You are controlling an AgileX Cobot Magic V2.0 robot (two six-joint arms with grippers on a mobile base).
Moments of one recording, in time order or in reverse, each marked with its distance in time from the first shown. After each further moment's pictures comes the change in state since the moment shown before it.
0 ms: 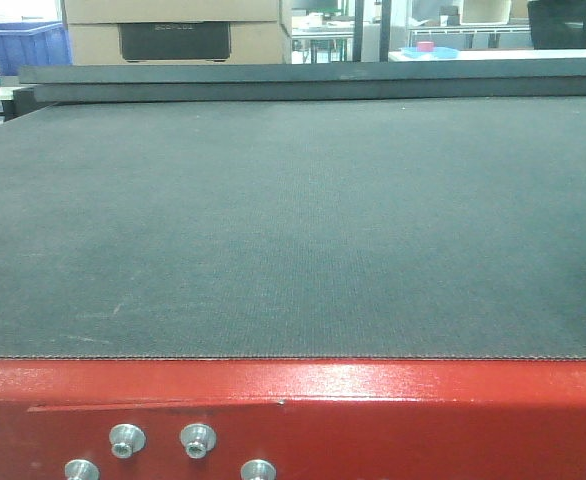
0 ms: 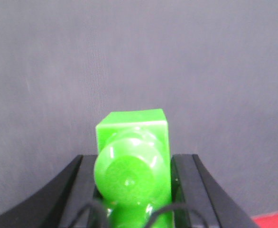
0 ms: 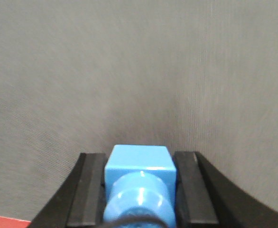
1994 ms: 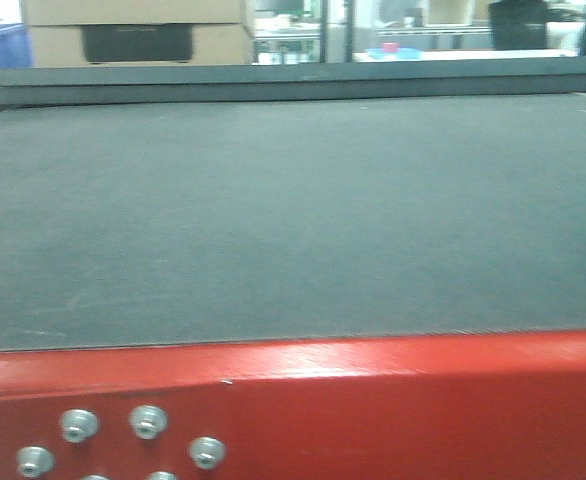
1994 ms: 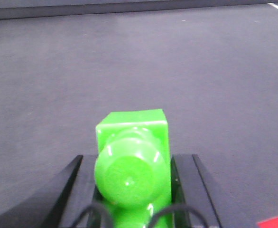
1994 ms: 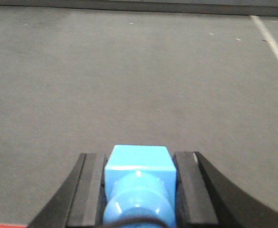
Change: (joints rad) left arm 0.000 -0.166 -0.096 0.002 0.088 -0.007; right arm 0.019 -0.340 -0.242 -0.008 0.234 0.000
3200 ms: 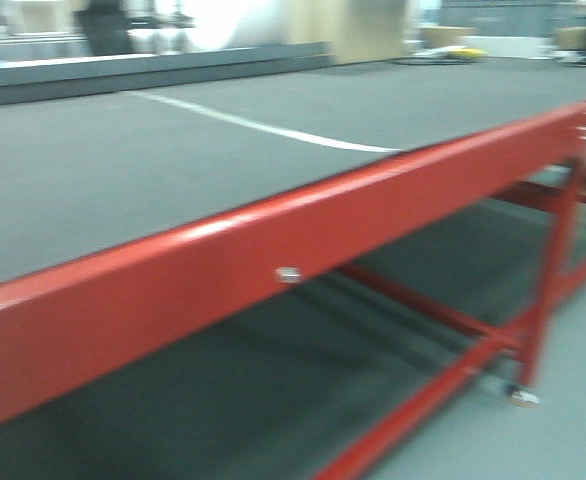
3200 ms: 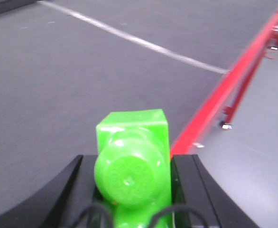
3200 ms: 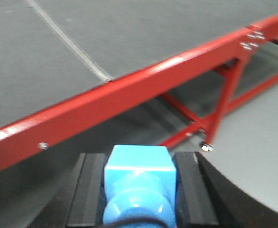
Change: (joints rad) left arm 0.000 0.000 0.000 0.000 0.000 0.000; right arm 0.000 0.000 -0.001 0.000 0.000 0.000
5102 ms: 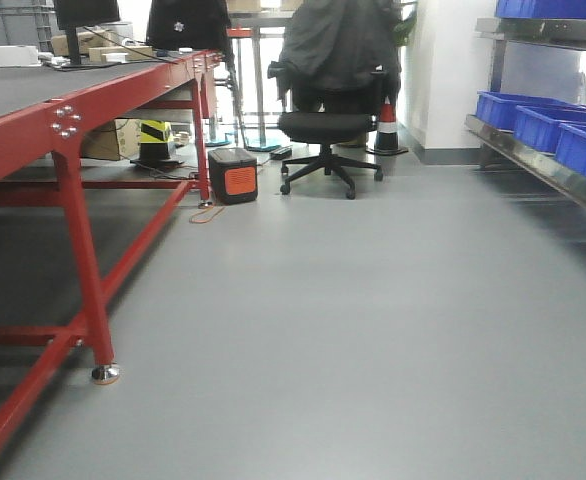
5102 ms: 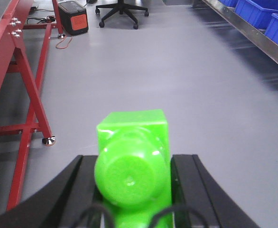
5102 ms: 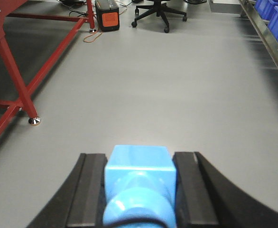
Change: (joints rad) left arm 0.000 0.000 0.000 0.000 0.000 0.000; right arm 0.000 0.000 -0.002 0.000 0.000 0.000
